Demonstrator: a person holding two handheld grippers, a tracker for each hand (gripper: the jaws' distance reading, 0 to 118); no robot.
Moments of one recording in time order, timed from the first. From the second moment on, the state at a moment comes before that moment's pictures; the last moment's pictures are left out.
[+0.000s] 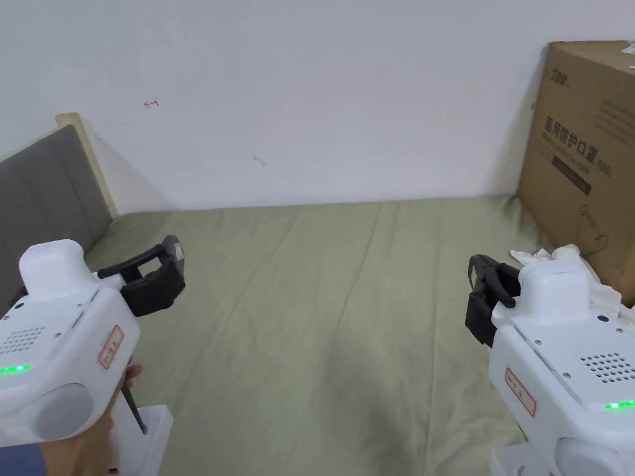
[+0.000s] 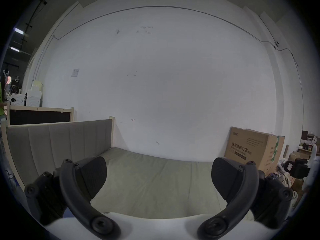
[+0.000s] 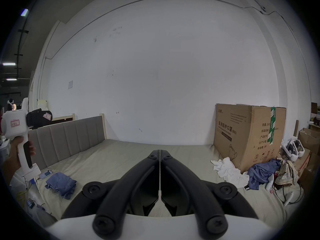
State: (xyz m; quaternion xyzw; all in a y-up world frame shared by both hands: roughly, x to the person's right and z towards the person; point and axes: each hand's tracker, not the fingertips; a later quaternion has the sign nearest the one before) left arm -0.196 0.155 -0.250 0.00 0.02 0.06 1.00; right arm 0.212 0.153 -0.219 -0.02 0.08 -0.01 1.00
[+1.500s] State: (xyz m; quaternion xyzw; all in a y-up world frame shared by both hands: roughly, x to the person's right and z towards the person) left arm -0.103 0.111 -0.233 0.01 -0.01 0.02 1.00; right arm 0.230 0.157 -0.204 -0.01 0.01 0.00 1.00
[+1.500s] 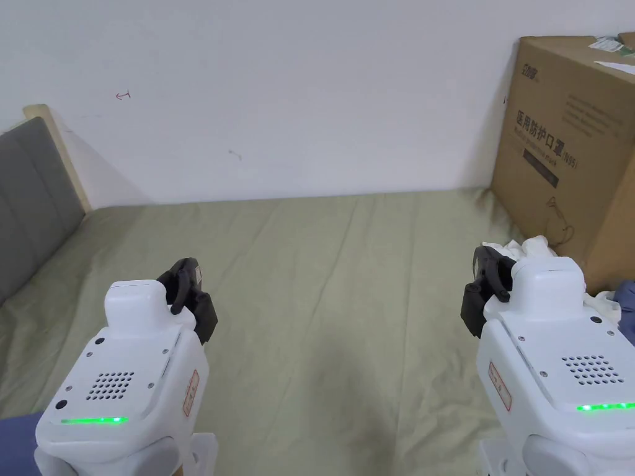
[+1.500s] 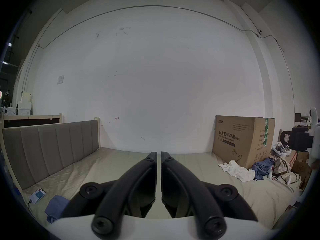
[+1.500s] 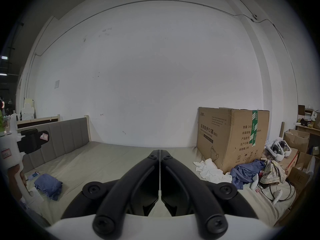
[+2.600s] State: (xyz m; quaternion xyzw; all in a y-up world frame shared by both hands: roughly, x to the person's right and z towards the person) left arm -0.106 0.111 -0.230 0.02 -0.01 0.04 1.00; right arm 0.231 0.151 -0.200 -0.01 -0.01 0.01 1.00
